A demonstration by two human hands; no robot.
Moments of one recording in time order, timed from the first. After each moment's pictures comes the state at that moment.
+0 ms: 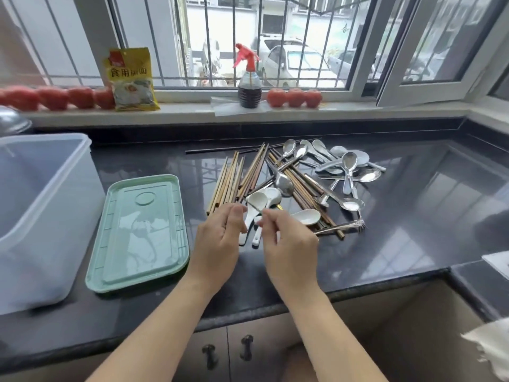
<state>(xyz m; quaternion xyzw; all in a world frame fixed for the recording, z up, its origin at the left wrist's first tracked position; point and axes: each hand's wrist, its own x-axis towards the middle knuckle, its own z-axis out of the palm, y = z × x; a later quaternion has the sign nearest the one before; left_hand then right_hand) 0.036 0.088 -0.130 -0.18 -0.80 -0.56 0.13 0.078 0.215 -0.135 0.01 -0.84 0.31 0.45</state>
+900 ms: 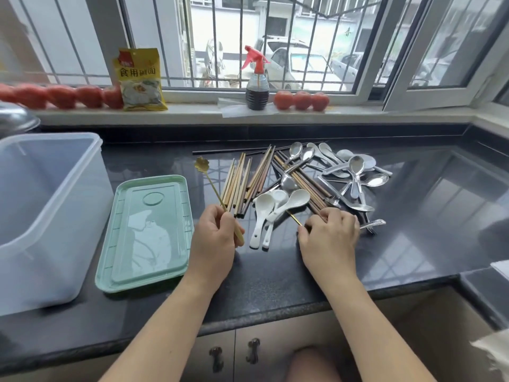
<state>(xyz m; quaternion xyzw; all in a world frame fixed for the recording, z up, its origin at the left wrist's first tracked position) 0.029 0.075 -0.128 -0.05 -0.74 -0.66 0.06 0.057 0.280 -0.160 -0.19 -0.95 0.06 0.26</state>
